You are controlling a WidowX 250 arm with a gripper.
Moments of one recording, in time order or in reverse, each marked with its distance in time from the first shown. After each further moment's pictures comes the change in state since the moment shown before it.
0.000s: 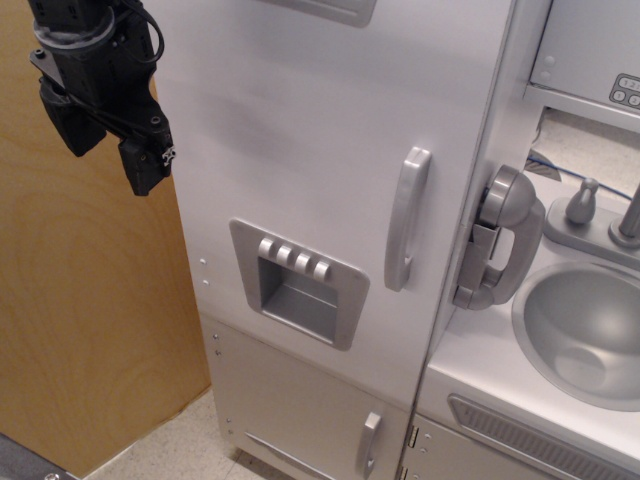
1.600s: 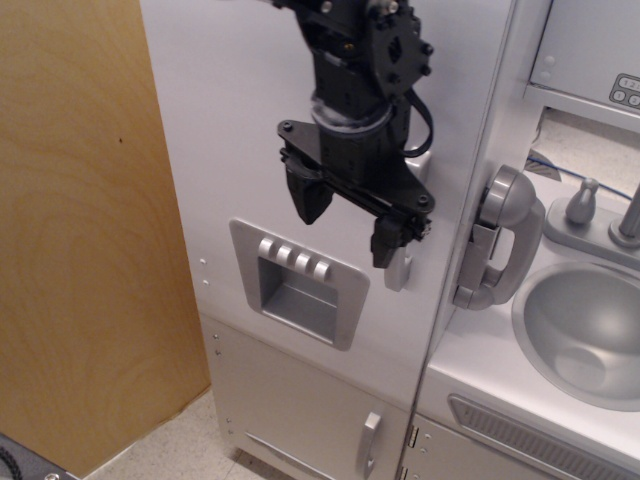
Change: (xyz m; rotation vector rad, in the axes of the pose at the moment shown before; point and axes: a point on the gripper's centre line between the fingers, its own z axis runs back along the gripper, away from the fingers) arm 0.048 -0.156 -0.007 -0.104 -0.050 -0.058
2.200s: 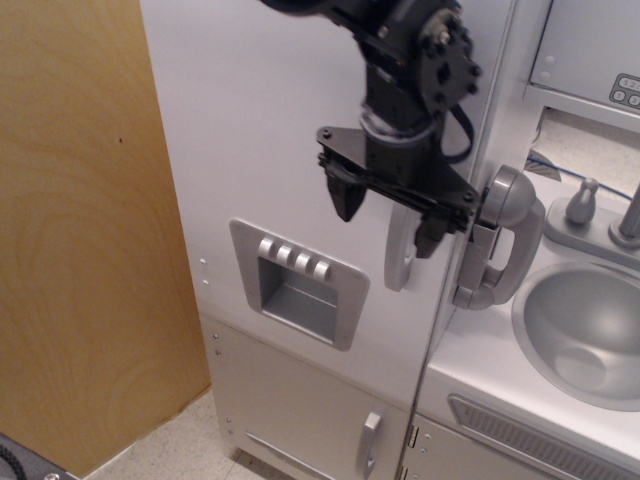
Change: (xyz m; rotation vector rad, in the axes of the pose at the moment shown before) arm 0.021 -0.015 -0.014 0.039 -0.070 0.093
